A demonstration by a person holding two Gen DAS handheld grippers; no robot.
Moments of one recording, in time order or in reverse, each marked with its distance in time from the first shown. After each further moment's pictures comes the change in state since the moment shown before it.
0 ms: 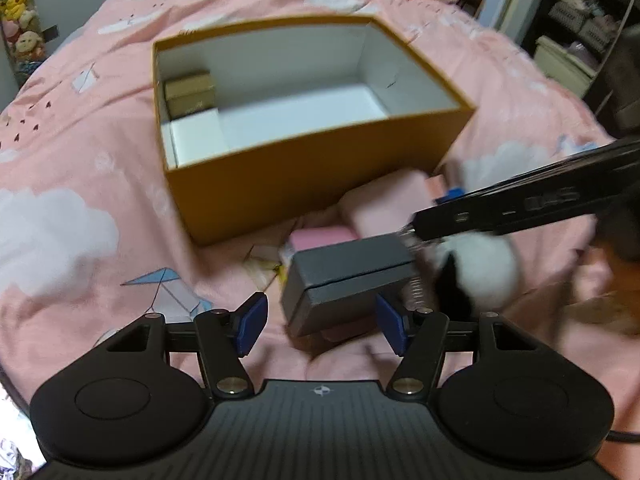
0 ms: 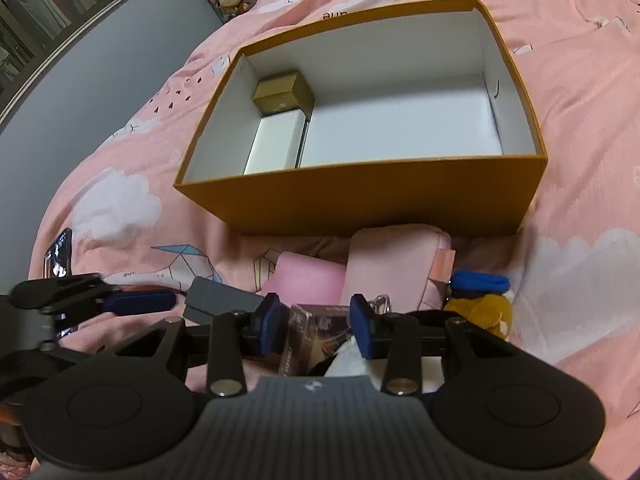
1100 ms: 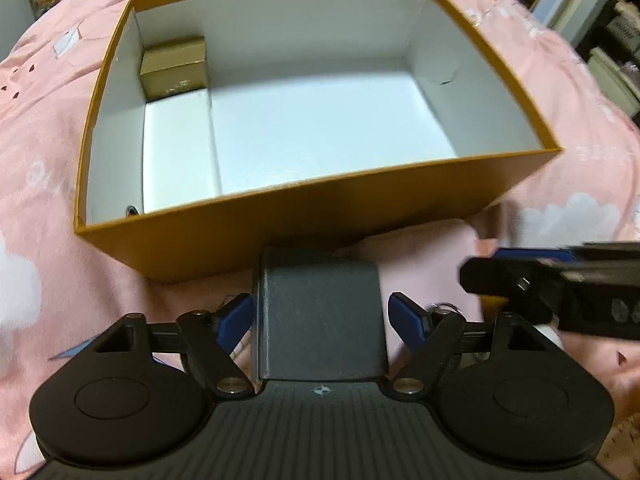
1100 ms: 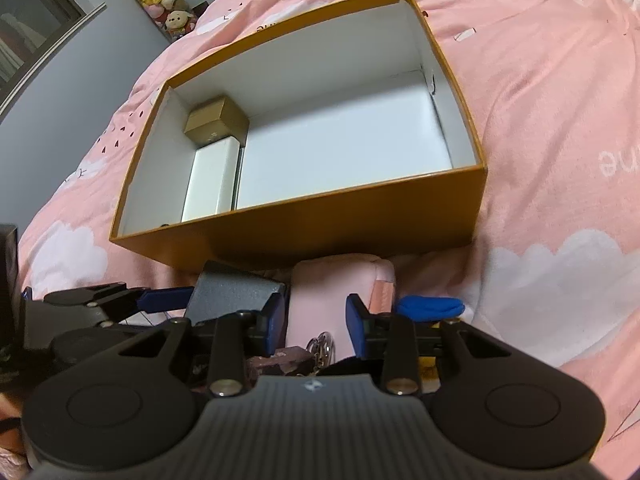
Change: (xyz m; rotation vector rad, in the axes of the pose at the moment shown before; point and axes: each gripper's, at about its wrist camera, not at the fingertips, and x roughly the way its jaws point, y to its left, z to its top) left arm 0.077 -0.002 0.063 -0.152 0.123 0.045; right arm 0.012 -0.039 0.022 0.142 -0.026 -0.077
